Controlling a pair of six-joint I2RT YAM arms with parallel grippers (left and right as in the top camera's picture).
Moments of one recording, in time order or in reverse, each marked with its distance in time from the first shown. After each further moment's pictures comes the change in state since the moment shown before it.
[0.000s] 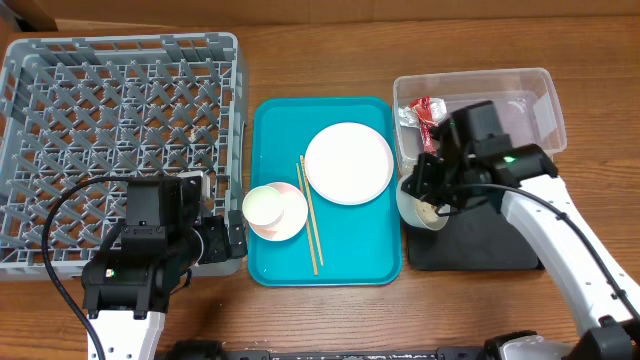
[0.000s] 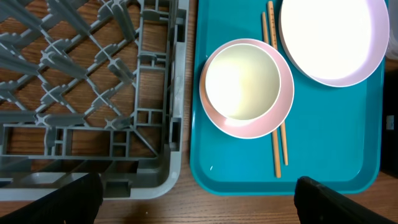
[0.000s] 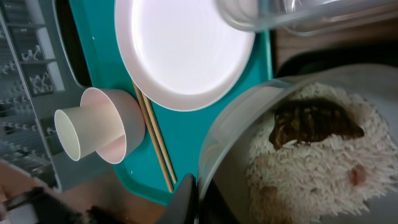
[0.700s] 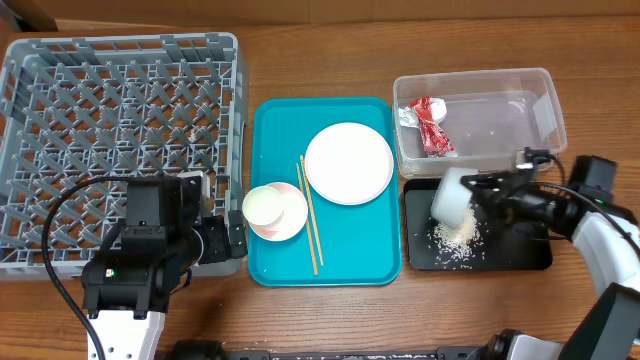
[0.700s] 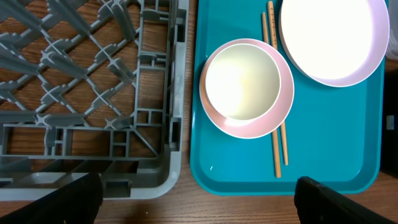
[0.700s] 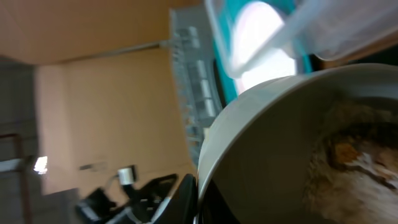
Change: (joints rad) left arm 0.000 0.000 0.000 0.000 0.000 0.000; right arm -0.639 0.002 -0.334 0.308 -0.852 -0.092
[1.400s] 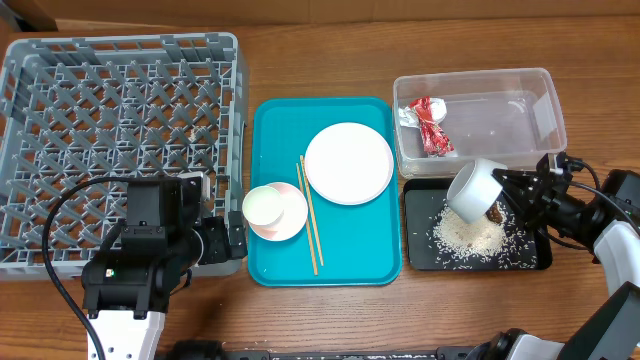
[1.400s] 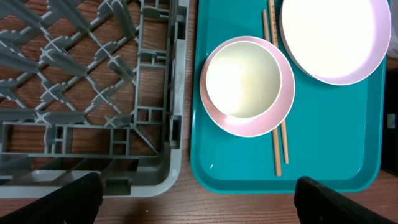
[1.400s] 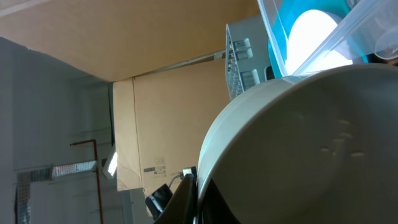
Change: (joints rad) left arm 0.000 0.000 0.000 -0.006 0.000 0.000; right arm -0.143 0.000 0.000 -0.029 -0.199 0.057
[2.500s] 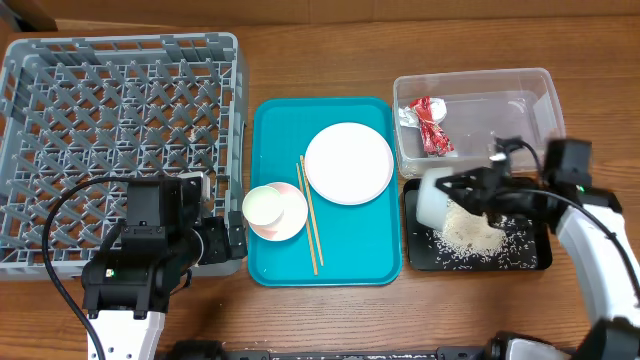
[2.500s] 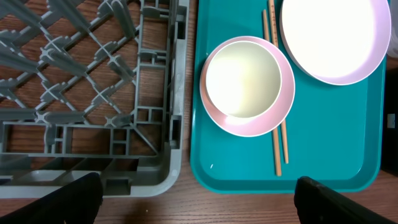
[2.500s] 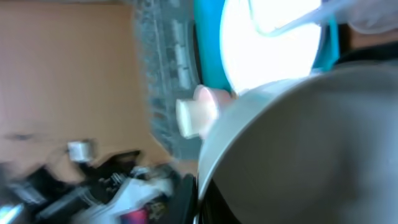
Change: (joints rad) left arm 0.000 0.000 0.000 0.000 0.000 0.000; right arm 0.389 -0.080 0.117 -0.133 0.423 -0.123
